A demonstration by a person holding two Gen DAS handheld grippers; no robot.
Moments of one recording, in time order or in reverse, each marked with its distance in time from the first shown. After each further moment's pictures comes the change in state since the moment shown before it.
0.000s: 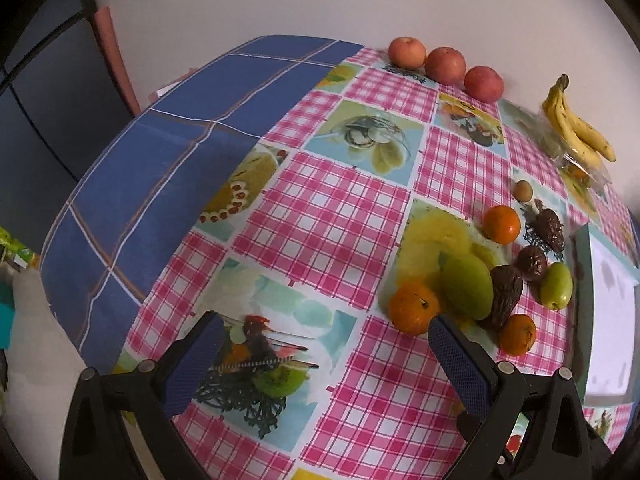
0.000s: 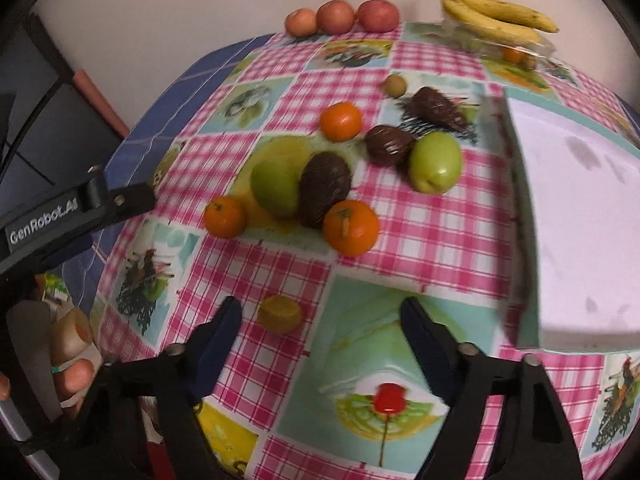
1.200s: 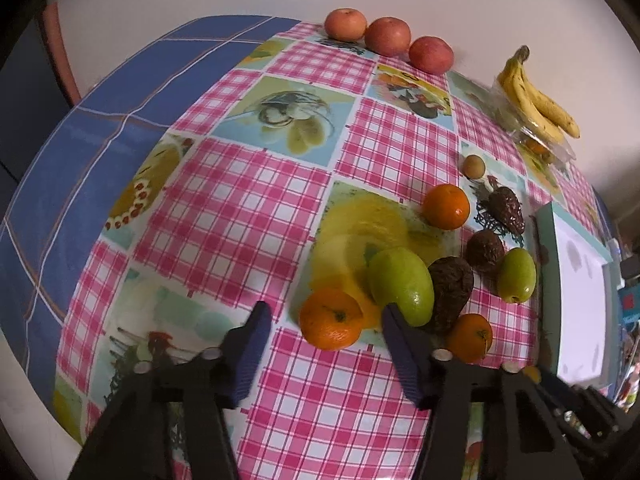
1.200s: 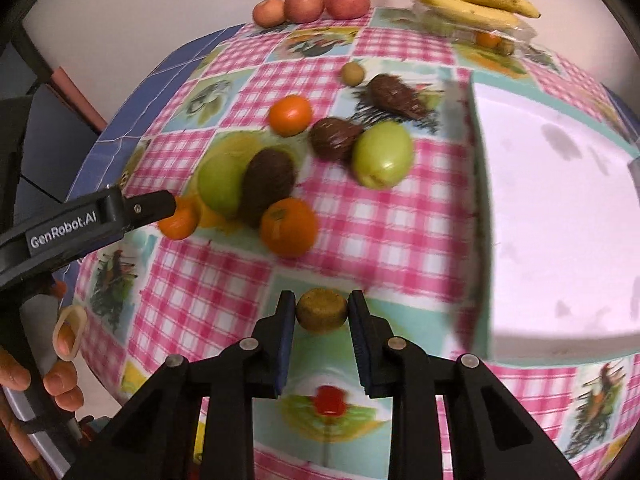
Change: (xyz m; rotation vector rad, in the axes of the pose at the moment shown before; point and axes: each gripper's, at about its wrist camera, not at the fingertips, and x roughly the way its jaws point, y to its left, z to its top) left arm 0.028 -0.042 0.010 0.071 0.077 -0.170; right arm -0.003 -0.036 0.013 0.030 0.045 -0.079
